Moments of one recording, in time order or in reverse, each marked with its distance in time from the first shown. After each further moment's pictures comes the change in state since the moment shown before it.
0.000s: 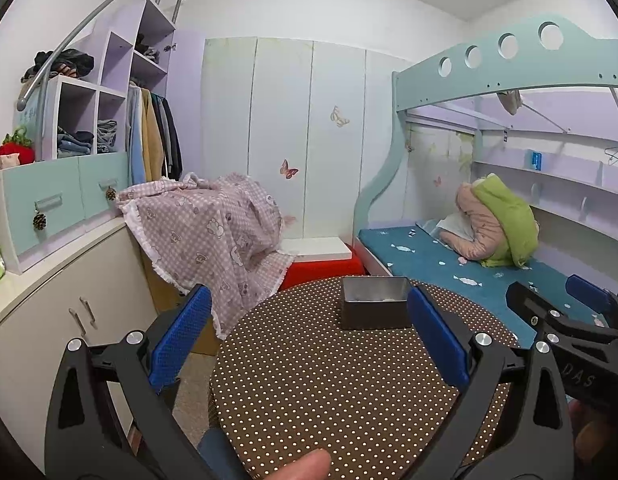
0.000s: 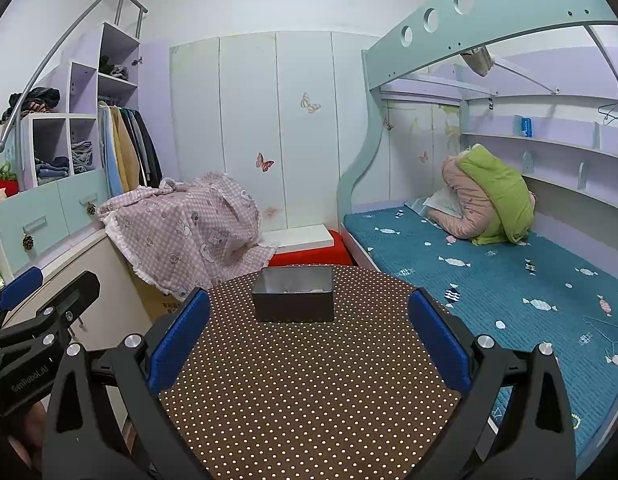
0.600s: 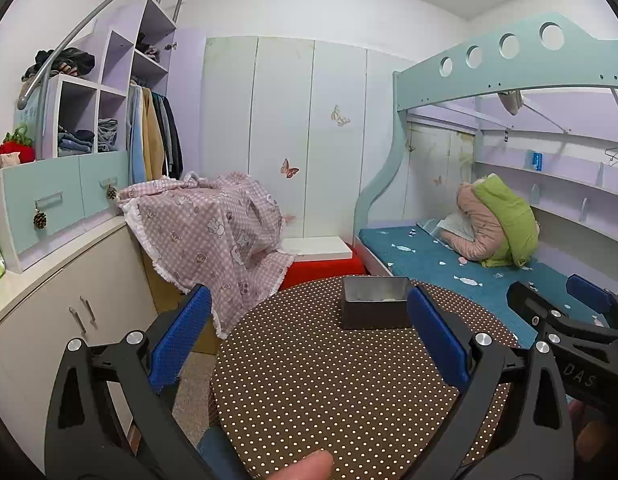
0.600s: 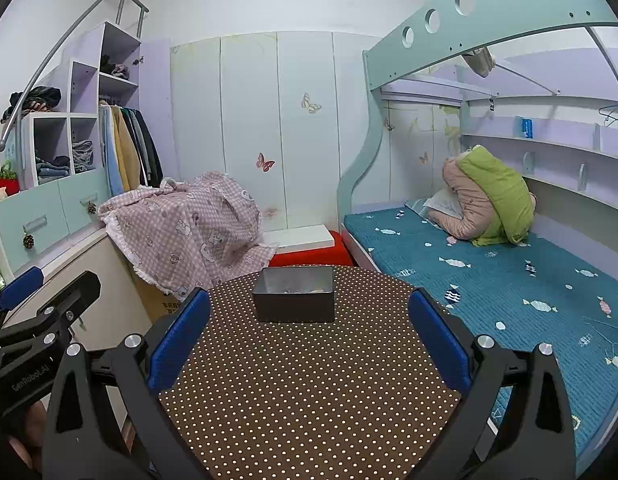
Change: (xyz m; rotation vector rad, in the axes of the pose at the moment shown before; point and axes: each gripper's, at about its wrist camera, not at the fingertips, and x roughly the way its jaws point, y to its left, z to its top) left arm 0.000 0.001 0.000 -0.001 0.000 0.003; right arm 0.000 0.001 0.000 0.000 0.000 0.000
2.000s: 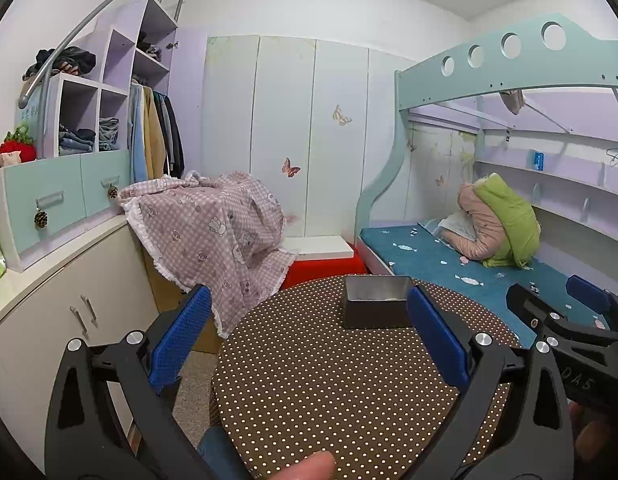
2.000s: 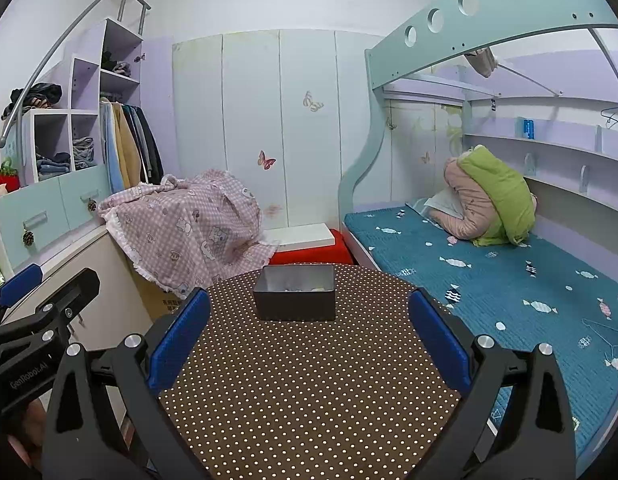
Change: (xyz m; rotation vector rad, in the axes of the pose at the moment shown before) left arm 0.001 0.006 0.000 -0.002 0.003 0.002; right arm 0.003 0.003 0.004 -0.011 0.008 0.003
